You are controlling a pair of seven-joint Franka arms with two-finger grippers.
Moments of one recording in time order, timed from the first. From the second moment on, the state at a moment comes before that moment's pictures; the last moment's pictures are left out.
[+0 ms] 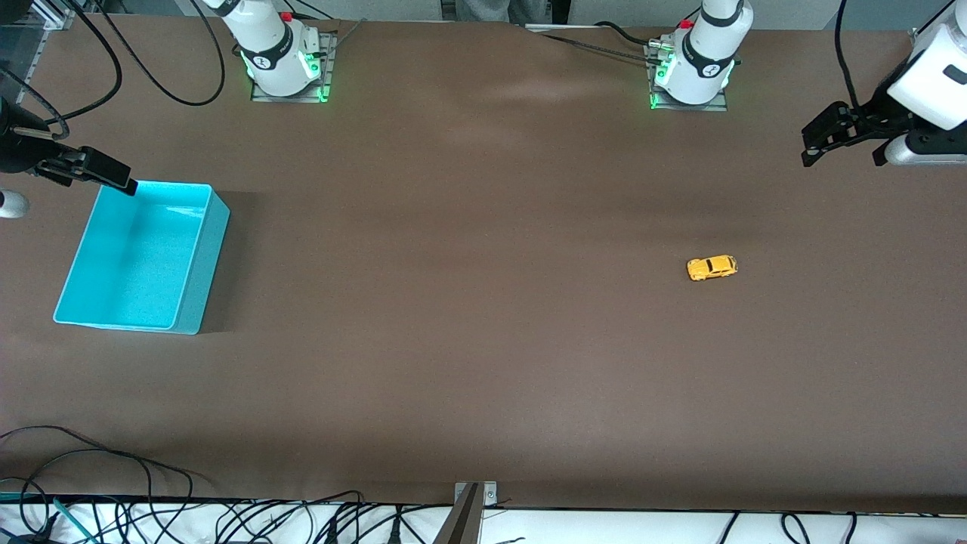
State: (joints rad) left arm -0.01 -0.07 -0.07 -1.60 0.03 1.52 -0.11; right arm -0.05 0.08 0.06 -1.48 0.01 1.49 0.16
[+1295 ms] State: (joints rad) left arm 0.01 -0.07 -0.07 -1.60 0.03 1.52 -0.11; right arm -0.05 0.08 0.06 -1.48 0.01 1.49 0.16
